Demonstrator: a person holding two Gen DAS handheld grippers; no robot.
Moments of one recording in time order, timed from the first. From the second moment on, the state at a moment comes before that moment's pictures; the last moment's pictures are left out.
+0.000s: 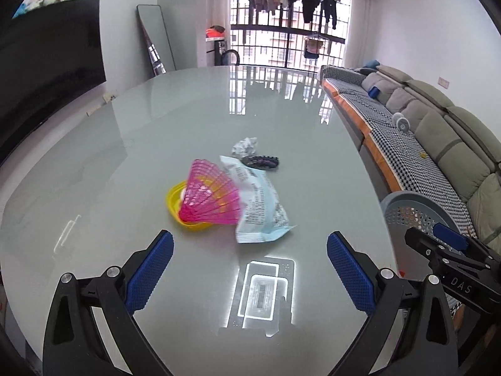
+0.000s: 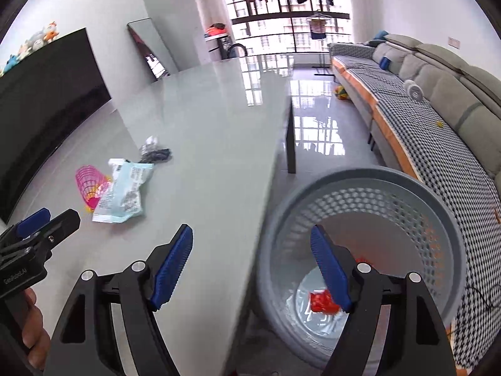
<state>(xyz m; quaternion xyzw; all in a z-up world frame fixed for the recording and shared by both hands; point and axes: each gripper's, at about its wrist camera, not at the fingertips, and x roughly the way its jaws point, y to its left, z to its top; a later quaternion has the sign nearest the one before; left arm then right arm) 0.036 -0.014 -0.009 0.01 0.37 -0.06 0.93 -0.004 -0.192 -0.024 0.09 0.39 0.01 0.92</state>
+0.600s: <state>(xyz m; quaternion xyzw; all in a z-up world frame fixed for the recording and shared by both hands) 0.054 0.094 -0.021 -0.04 0.37 0.02 0.93 0.072 -0.060 -0.022 0.02 0.41 0.12 0.90</state>
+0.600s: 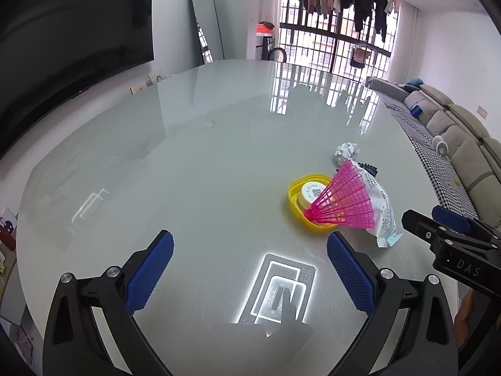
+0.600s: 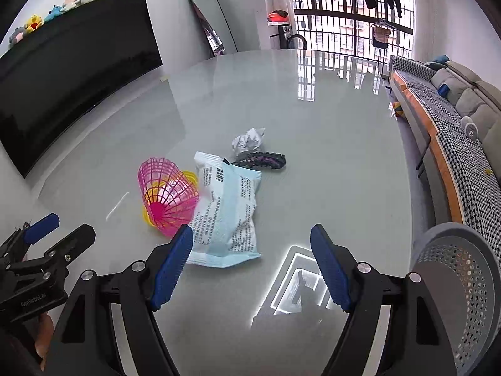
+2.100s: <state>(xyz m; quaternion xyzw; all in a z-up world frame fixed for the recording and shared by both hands) 0.055 0.103 -0.032 -0.04 0.39 0.00 0.92 0.085 -0.072 -0.046 0.03 0.44 0.10 0.89</state>
